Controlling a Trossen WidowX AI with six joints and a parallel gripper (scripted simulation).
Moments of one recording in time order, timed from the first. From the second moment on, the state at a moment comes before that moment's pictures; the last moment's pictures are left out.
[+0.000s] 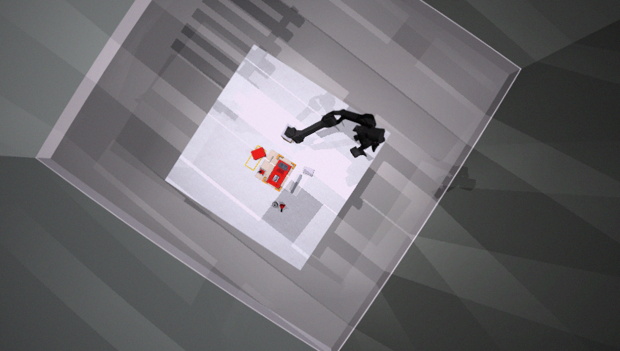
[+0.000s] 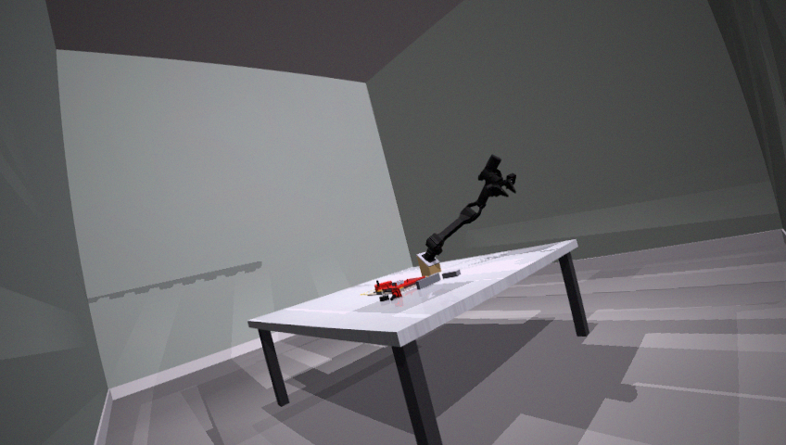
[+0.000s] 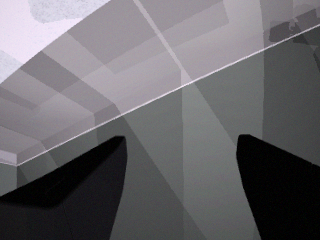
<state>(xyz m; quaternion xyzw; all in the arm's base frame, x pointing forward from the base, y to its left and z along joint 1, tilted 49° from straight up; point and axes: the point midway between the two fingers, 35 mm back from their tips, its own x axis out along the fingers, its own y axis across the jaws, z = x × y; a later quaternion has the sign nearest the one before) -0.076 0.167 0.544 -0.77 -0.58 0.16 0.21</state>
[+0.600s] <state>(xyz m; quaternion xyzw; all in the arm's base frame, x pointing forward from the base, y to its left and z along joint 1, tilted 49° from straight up) 0.084 0.127 0.543 -0.73 -0.39 0.30 0.47</state>
